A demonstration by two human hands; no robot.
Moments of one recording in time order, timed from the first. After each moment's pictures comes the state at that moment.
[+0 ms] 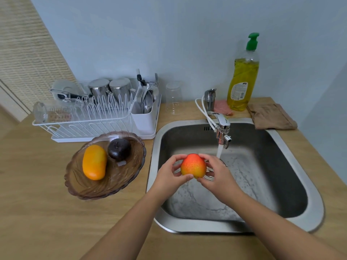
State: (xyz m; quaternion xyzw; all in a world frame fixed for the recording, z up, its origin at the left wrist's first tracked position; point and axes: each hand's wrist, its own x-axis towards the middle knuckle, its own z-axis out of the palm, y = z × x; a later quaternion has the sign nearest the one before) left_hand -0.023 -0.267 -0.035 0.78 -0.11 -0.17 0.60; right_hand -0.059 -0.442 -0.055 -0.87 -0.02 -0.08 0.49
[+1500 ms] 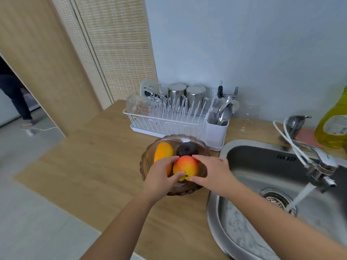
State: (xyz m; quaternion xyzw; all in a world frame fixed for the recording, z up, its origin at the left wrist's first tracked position) left_hand -0.021 -0.088 0.001 0.92 0.00 0.07 0.38; right_hand 0.025 -0.277 0.001 -0.94 -0.21 0.02 0.25
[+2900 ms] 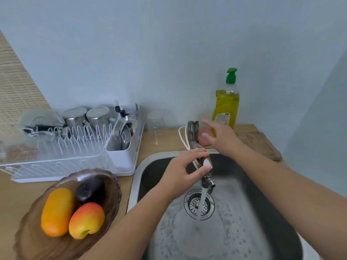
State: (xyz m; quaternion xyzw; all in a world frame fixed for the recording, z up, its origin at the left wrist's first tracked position) left_hand 0.056 -0.358 0.037 0.81 -0.34 -0.01 0.47; right_hand 0.091 -0.545 0.071 -0.95 0.01 -0.12 0.29
